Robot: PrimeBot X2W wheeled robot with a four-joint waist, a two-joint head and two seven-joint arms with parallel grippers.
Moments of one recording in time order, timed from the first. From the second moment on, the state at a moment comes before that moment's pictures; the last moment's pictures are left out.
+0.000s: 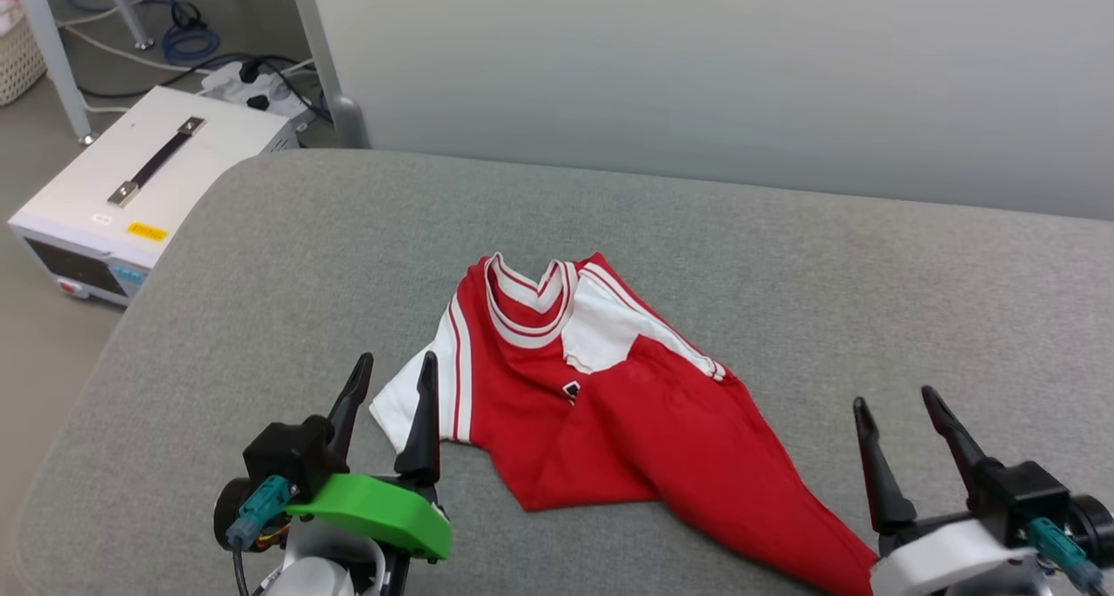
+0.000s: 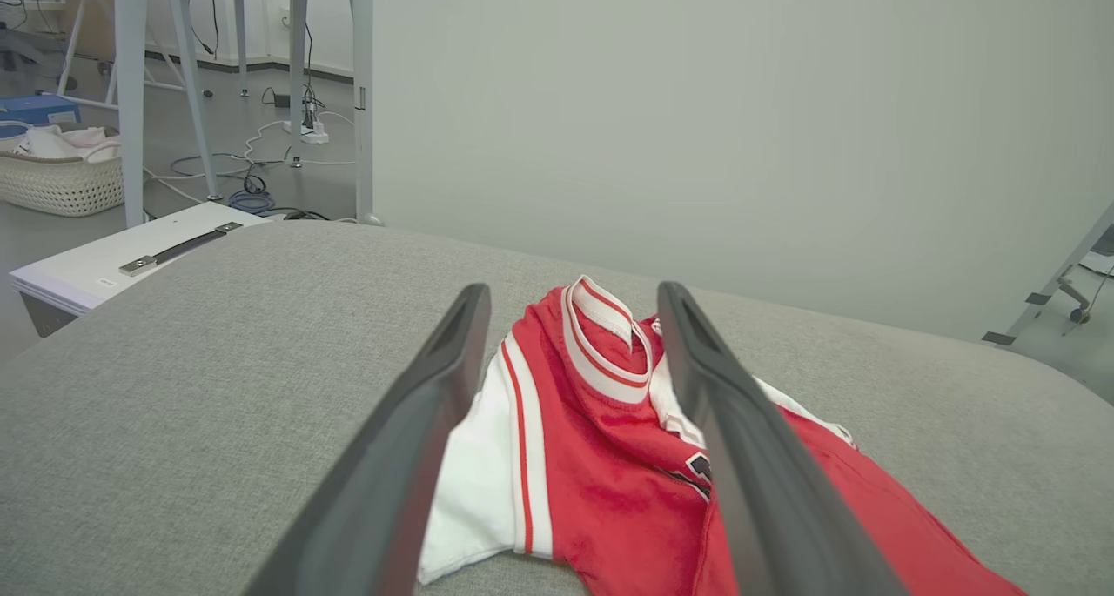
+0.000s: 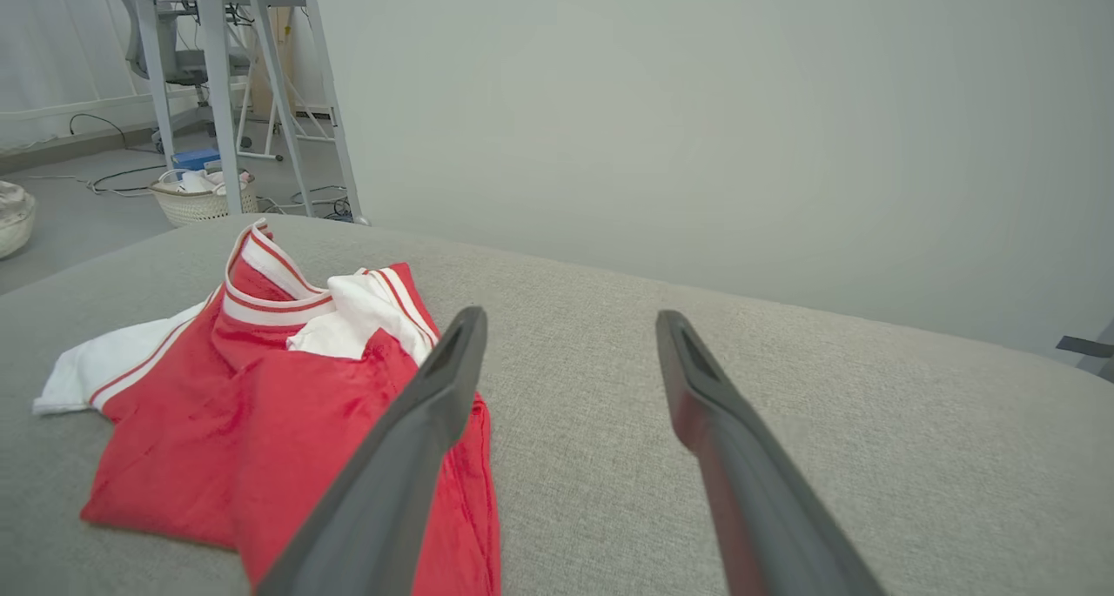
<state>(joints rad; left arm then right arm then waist) -0.08 0.21 -0.32 0.12 -0.48 0.08 -0.26 0.07 -0.10 0.02 0.06 0.09 0.13 -0.25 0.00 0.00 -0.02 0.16</state>
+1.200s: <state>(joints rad) -0.19 0.06 -0.27 0.16 -0.44 -0.03 -0.26 -0.82 -0.52 0.80 0.42 0.60 0.13 0.61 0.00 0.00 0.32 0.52</state>
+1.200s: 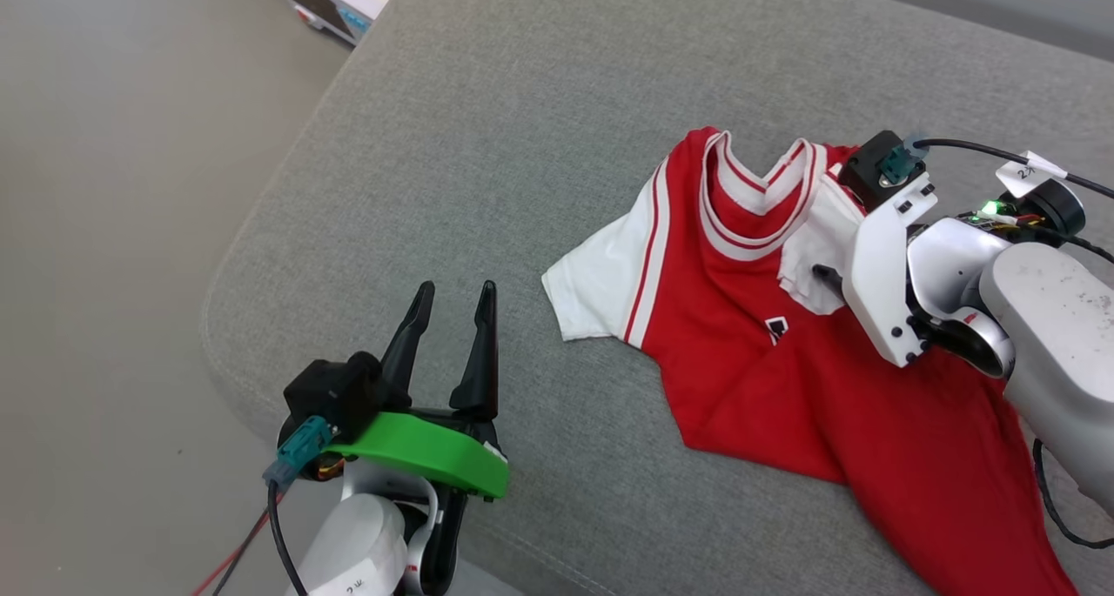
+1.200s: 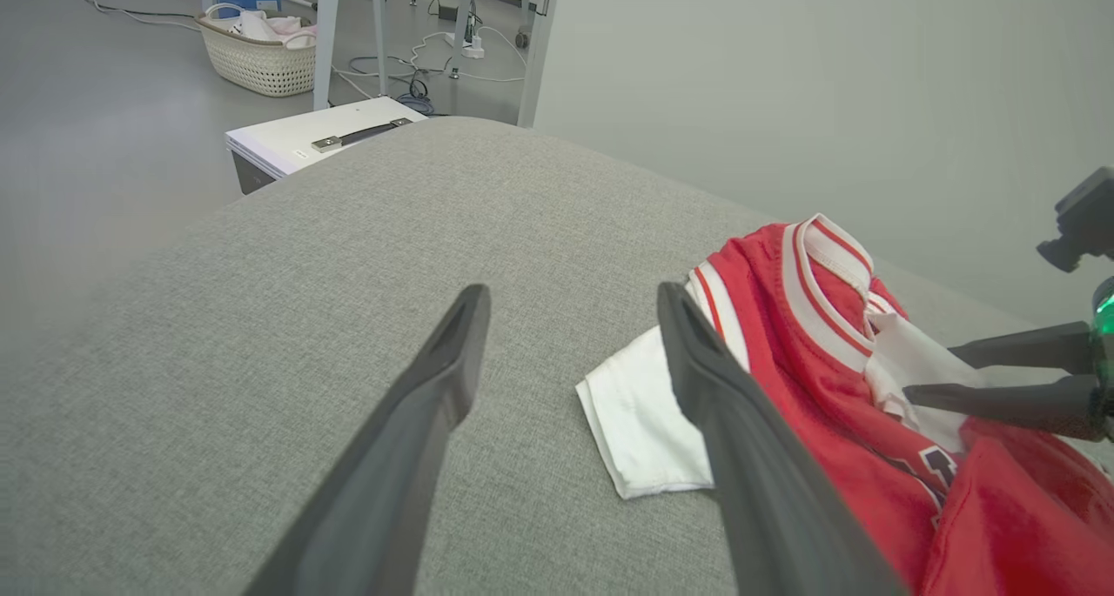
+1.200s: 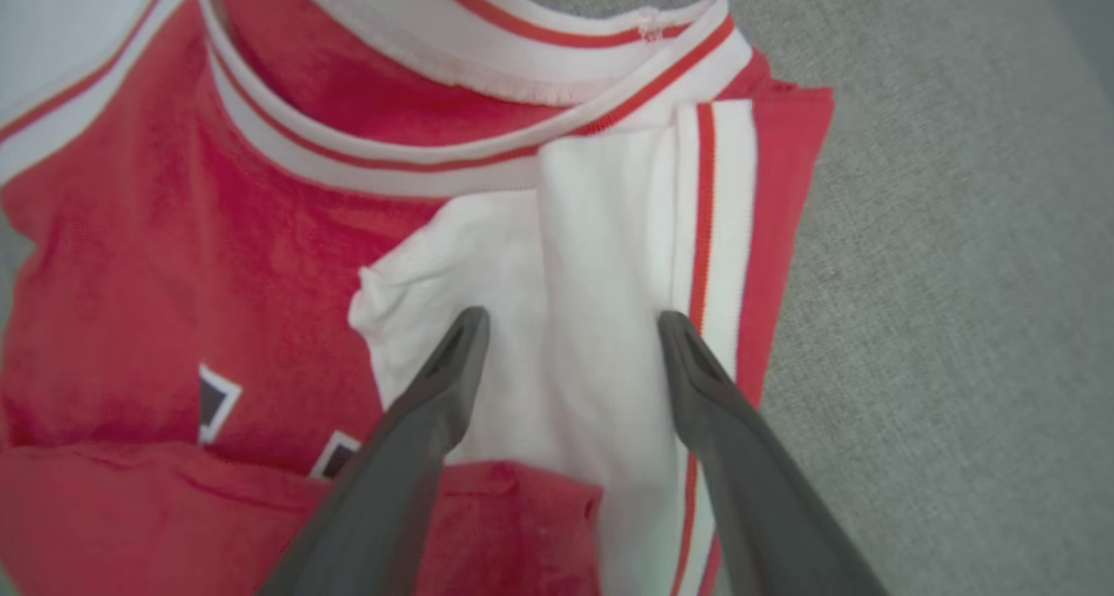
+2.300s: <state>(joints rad) -0.14 0.06 -0.21 0.23 -0.34 -0.06 -0.26 -0.60 -0.60 0.62 0.46 0.79 0.13 0.32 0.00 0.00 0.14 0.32</state>
